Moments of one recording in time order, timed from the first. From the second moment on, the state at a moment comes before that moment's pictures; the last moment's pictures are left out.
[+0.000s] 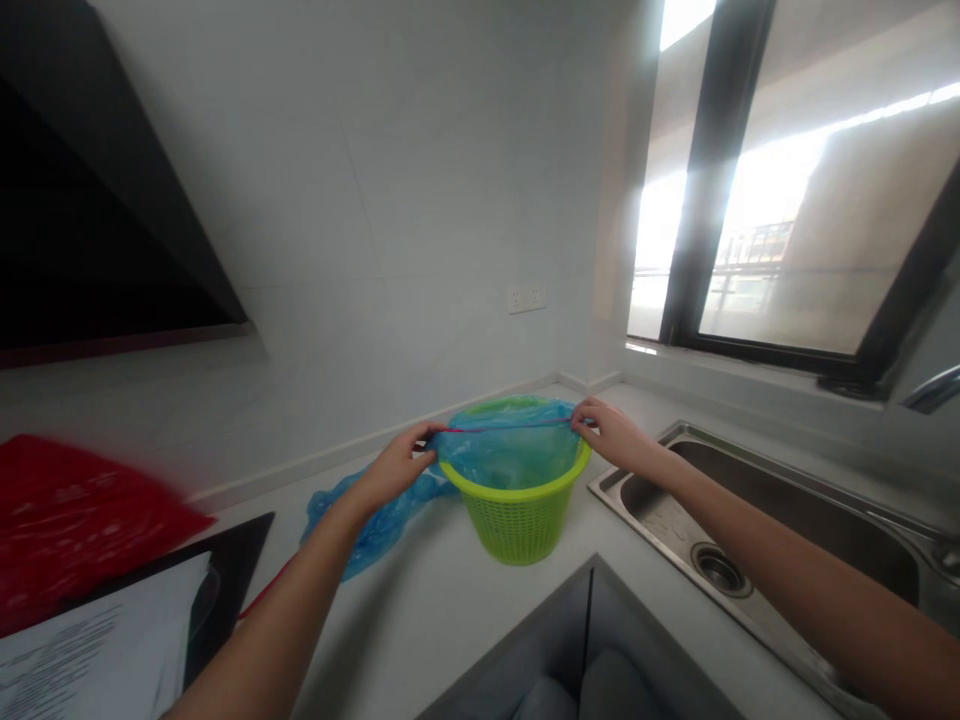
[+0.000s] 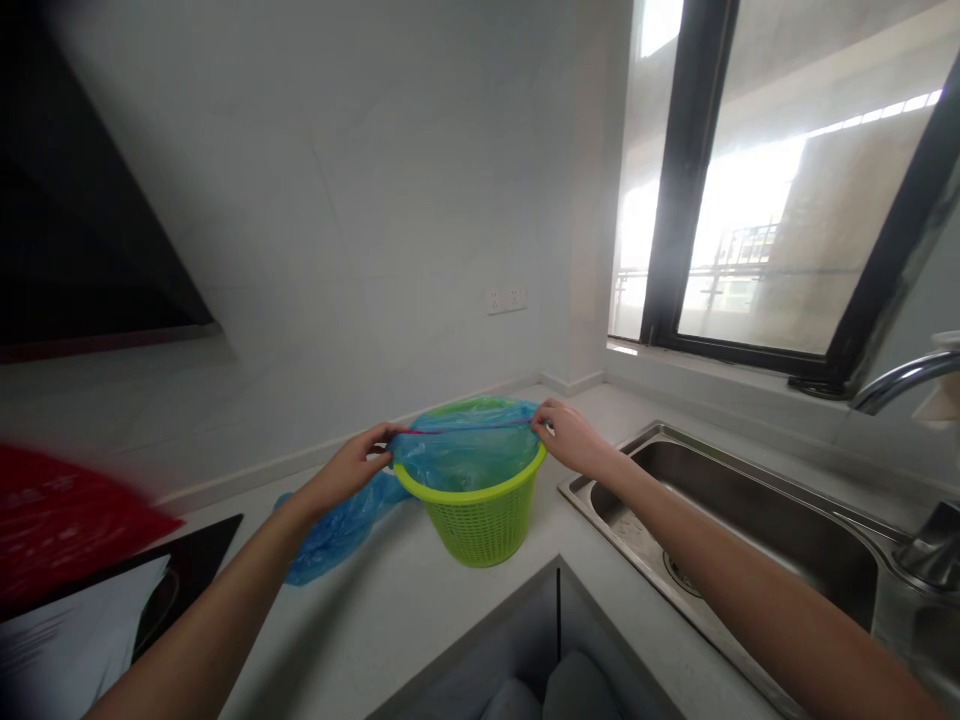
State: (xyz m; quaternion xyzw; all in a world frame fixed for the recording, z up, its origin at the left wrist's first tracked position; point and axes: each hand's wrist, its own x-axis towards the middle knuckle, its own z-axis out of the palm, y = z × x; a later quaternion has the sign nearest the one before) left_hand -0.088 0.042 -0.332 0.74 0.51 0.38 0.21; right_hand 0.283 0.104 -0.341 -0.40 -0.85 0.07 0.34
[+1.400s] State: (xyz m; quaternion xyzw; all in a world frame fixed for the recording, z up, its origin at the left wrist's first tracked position) left_hand -0.043 -0.025 -0.429 0.79 0.48 0.28 -0.27; right_hand 0.292 0.041 -0.422 -0.24 -0.85 0.20 0.43
